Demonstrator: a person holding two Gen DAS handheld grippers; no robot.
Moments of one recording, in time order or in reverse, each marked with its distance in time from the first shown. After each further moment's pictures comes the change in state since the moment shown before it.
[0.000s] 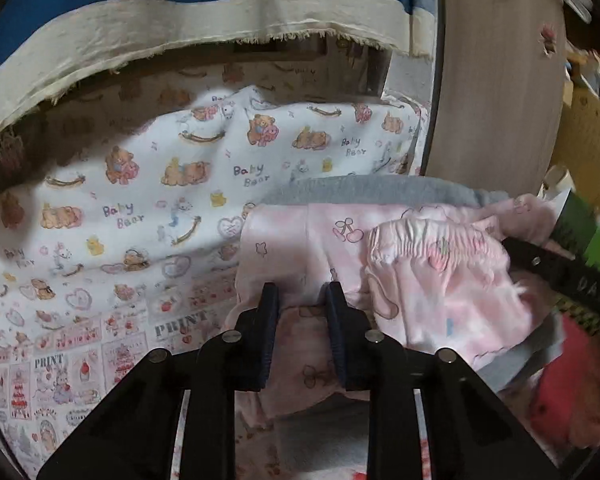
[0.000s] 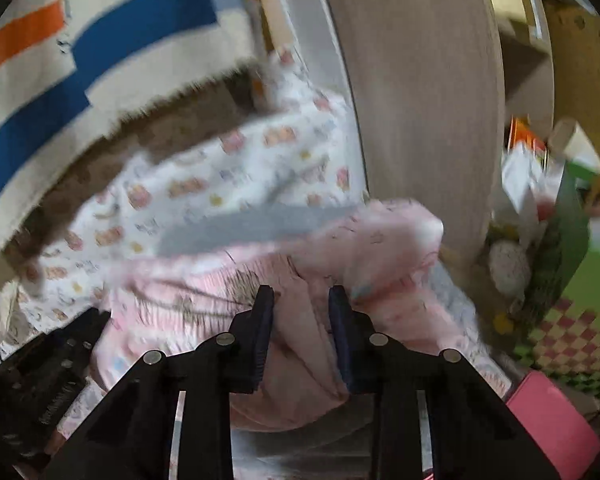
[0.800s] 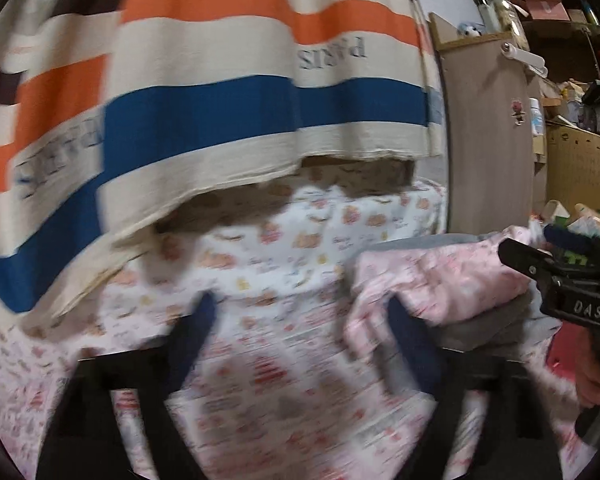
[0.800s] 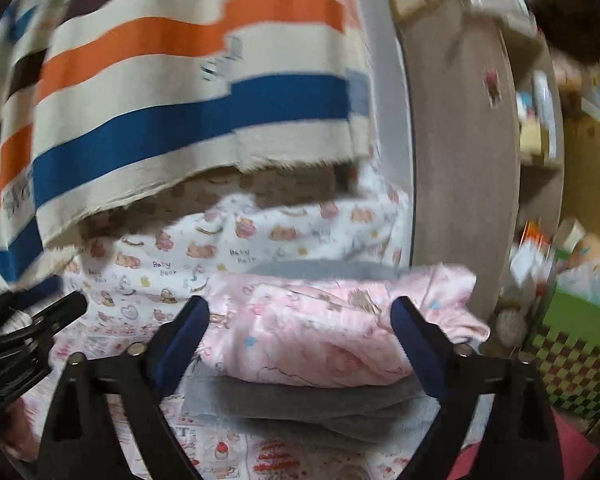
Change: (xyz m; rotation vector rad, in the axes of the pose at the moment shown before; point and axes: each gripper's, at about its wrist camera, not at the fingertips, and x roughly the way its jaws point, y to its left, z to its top) left arm -0.140 0.072 -0.054 0.014 -0.329 0.136; right arm -0.094 0.100 -0.059 -0.316 -0.379 0.029
